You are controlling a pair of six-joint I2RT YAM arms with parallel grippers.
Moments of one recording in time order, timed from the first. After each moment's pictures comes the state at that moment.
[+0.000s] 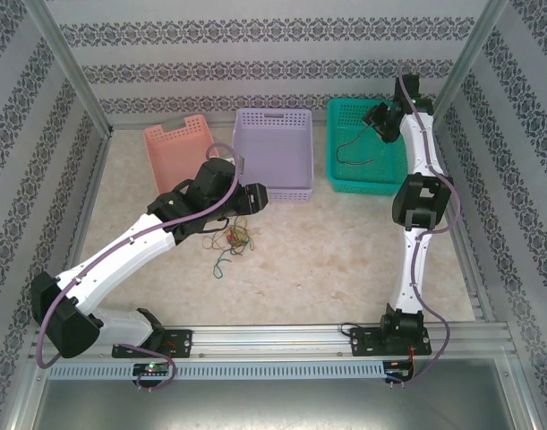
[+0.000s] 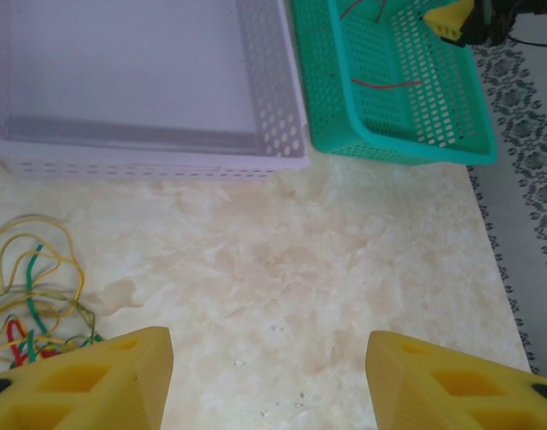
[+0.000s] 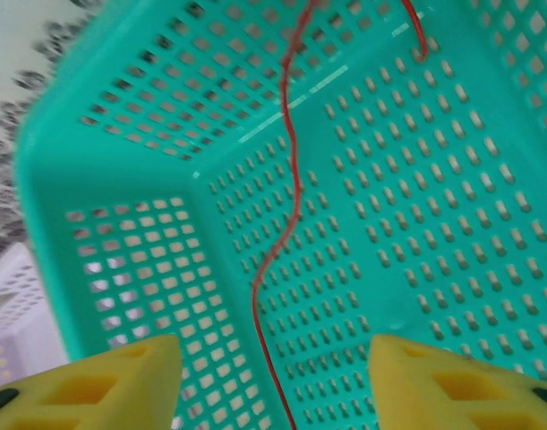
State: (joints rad) left arm -0.68 1.31 1.24 -0.60 -0.03 -0.70; right arm -0.13 2.48 2.54 -1.02 -0.25 0.65
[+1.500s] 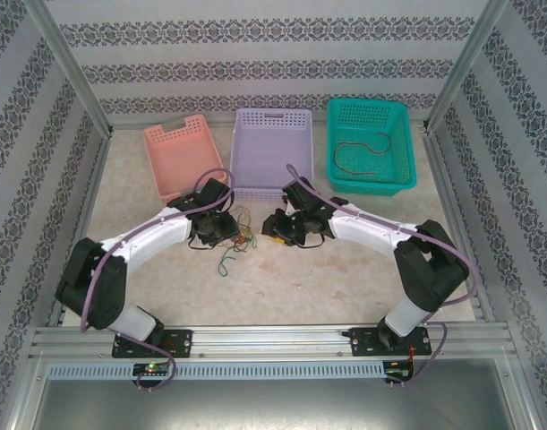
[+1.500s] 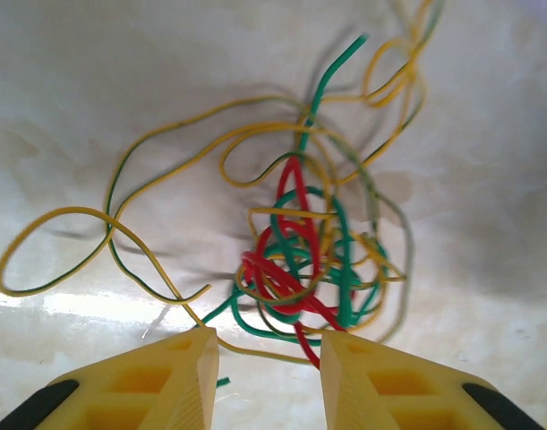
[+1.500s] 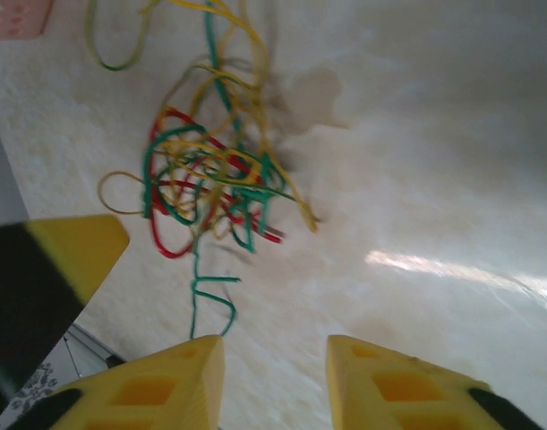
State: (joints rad) left arm -0.49 1.47 0.99 -0.65 0.06 -0.90; right arm 0.68 1.66 1.08 -0.39 -0.44 0.99
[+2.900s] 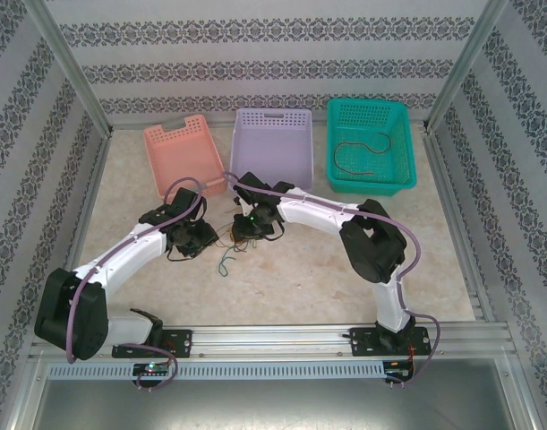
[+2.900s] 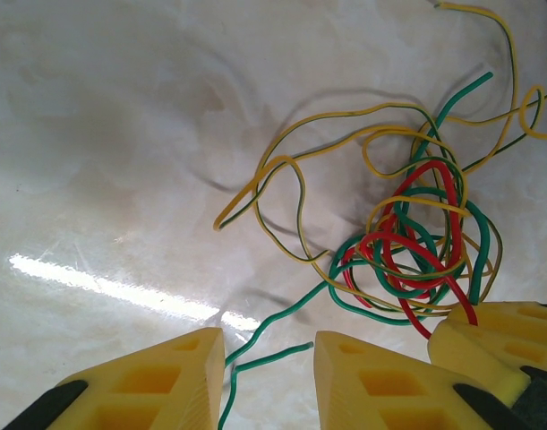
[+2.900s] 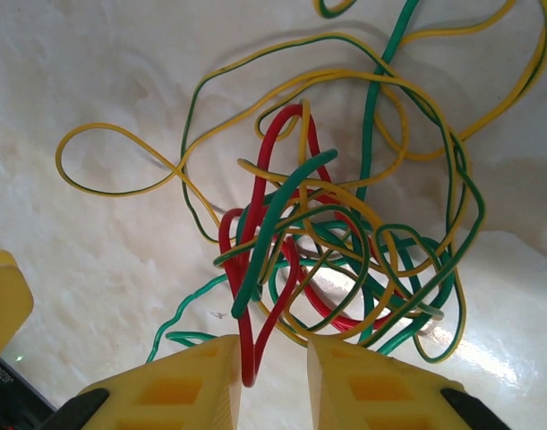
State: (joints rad) left arm -0.34 1.30 0.81 -0.67 0.15 -0.99; right arm 0.82 2.04 1.54 -0.69 -0.34 0.59
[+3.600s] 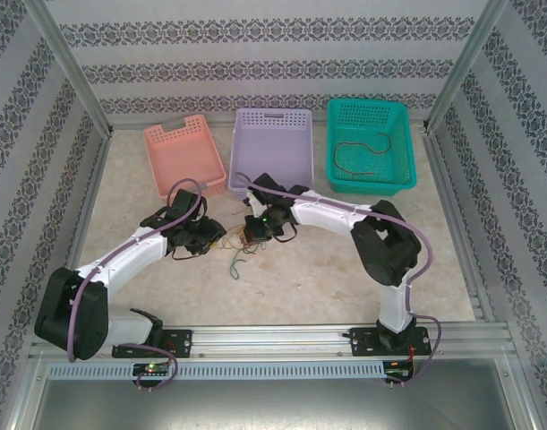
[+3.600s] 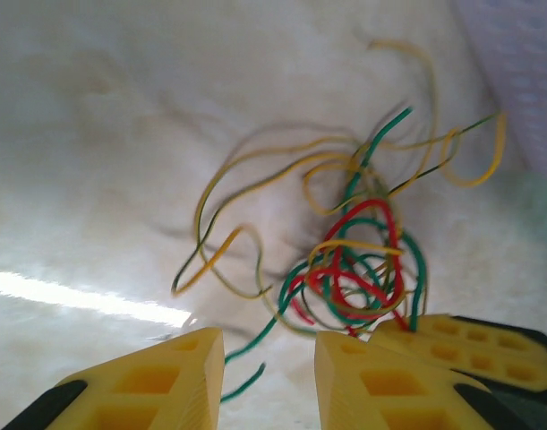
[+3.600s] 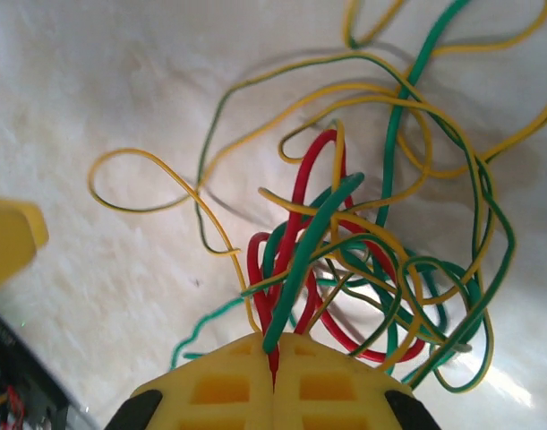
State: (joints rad) left arm -0.34 1.30 0.75 -0.46 0.27 -1.09; right arm 0.75 1.92 1.35 -0.57 -0.44 0.51
